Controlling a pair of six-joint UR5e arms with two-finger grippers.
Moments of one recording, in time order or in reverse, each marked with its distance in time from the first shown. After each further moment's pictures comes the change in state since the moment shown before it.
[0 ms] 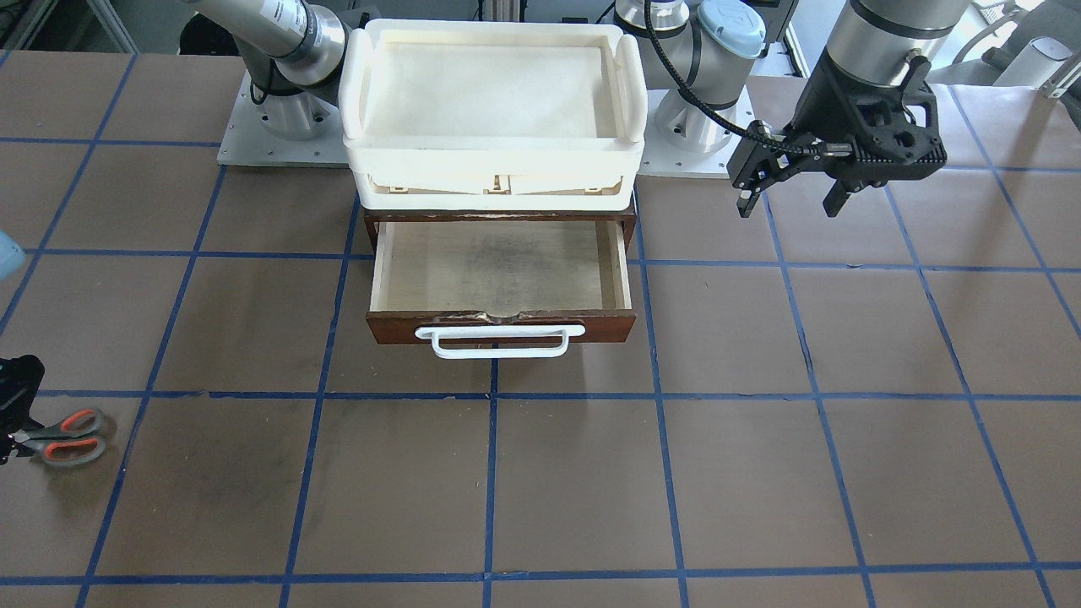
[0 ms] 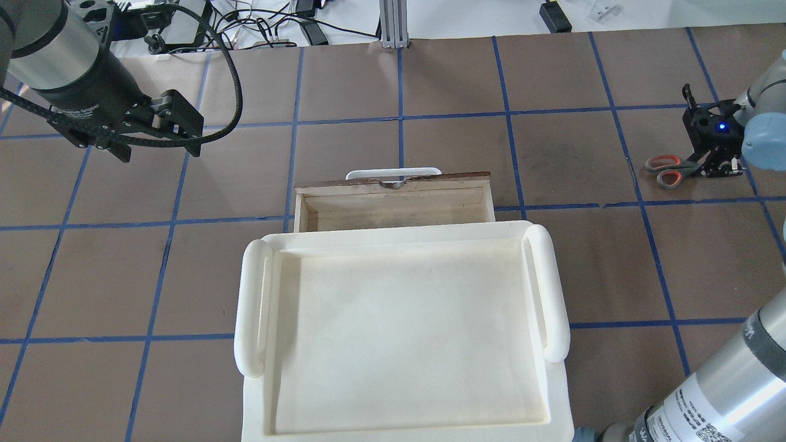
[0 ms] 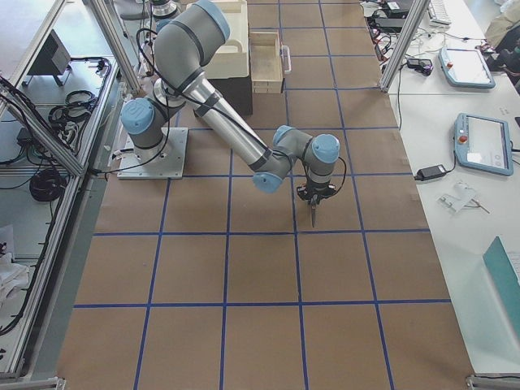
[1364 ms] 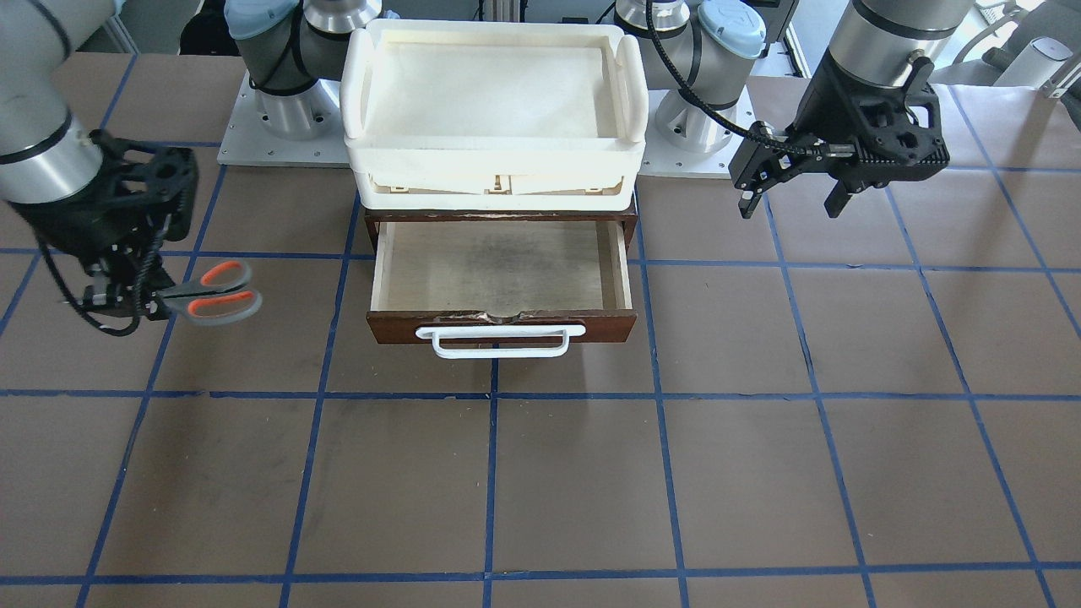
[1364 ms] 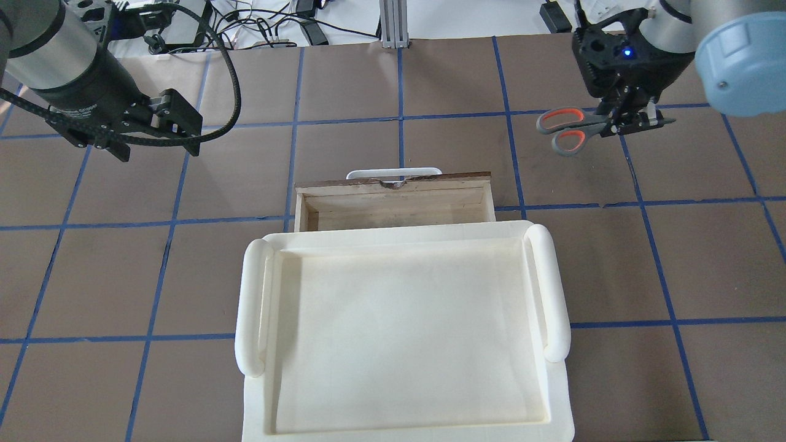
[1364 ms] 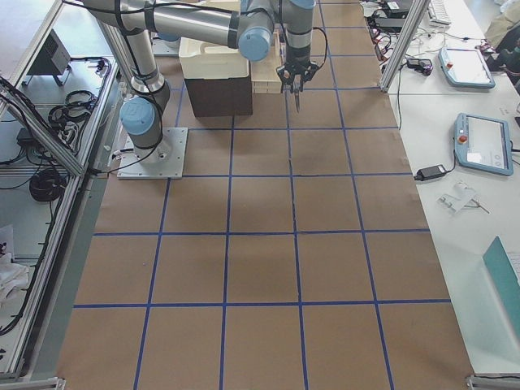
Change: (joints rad) left arm 0.005 0.000 0.000 0.000 -0.003 0.000; right arm 0.516 -0.494 -0.029 0.506 0.005 0.432
